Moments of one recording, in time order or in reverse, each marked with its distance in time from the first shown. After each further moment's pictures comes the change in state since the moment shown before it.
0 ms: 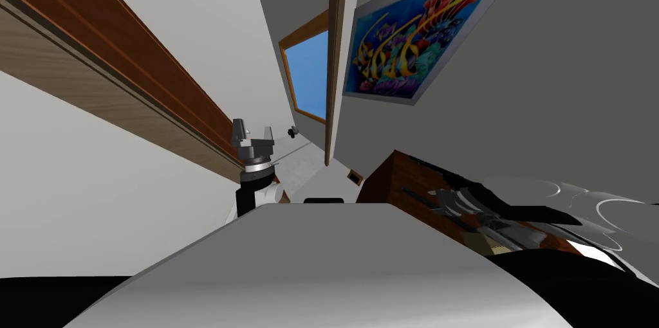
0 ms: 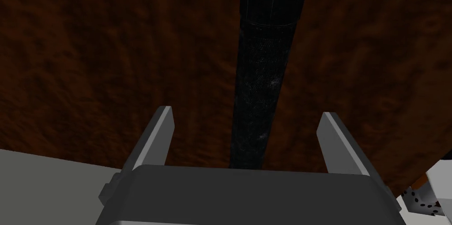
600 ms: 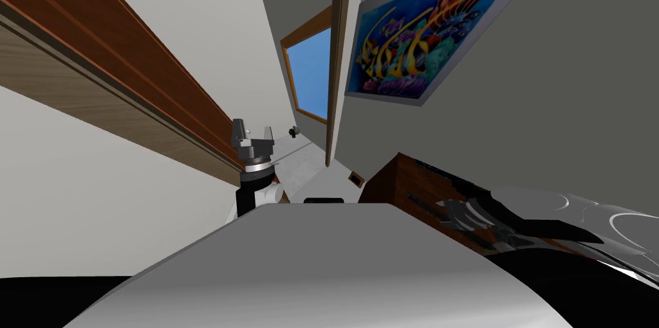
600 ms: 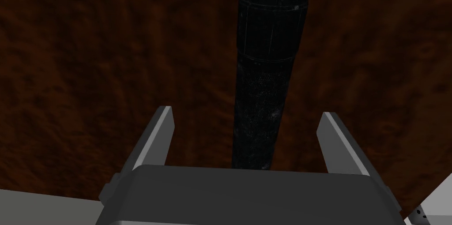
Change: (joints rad) left arm 0.000 0.000 0.000 0.000 0.000 0.000 0.000; right arm 0.038 0.031 0.043 0.027 0.034 0.010 -0.014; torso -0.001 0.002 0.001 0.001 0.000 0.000
